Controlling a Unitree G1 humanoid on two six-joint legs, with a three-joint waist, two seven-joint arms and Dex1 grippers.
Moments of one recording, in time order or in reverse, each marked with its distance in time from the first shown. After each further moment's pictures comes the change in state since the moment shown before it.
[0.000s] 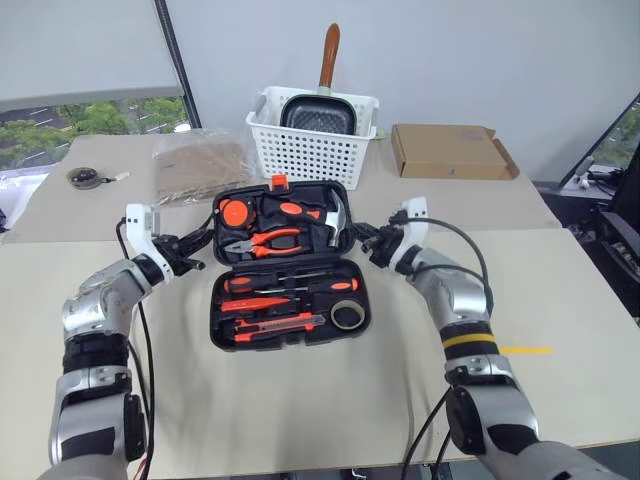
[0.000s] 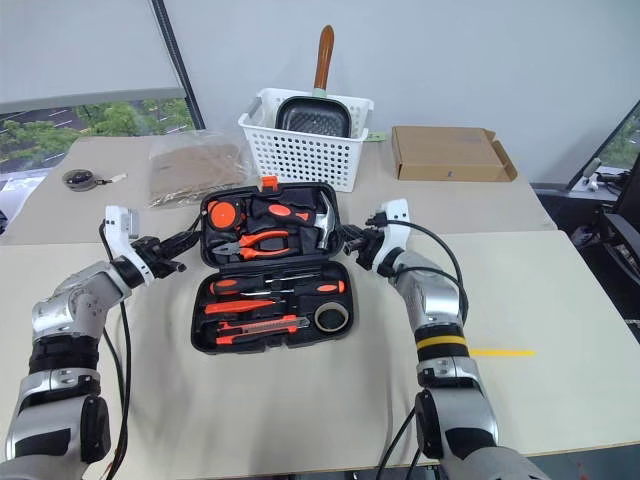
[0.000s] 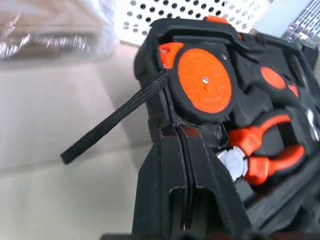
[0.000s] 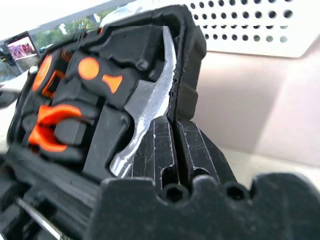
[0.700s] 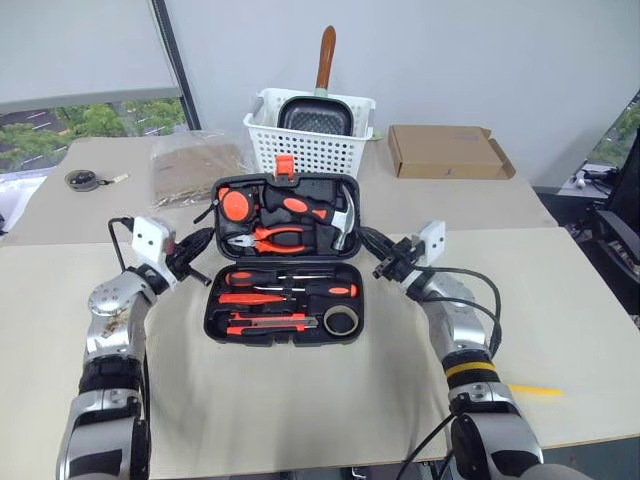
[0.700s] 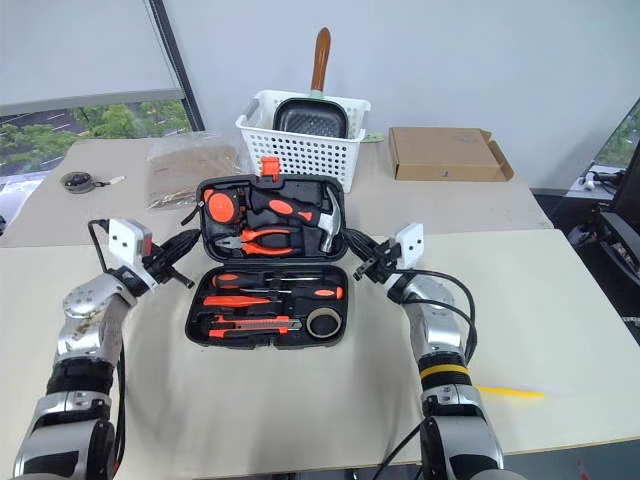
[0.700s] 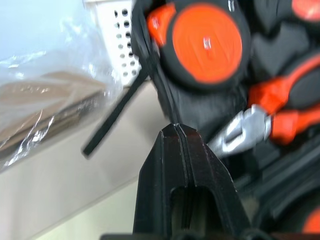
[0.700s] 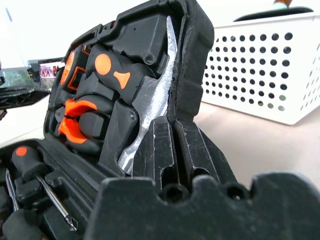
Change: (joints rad) left arm 0.215 -0.033 -0.073 -0.067 0.211 -0.569 0.072; right arm 0.102 -0.020 0.015 0.097 -0.004 -0.528 0.193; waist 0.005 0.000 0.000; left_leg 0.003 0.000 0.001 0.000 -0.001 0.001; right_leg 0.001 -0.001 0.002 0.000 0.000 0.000
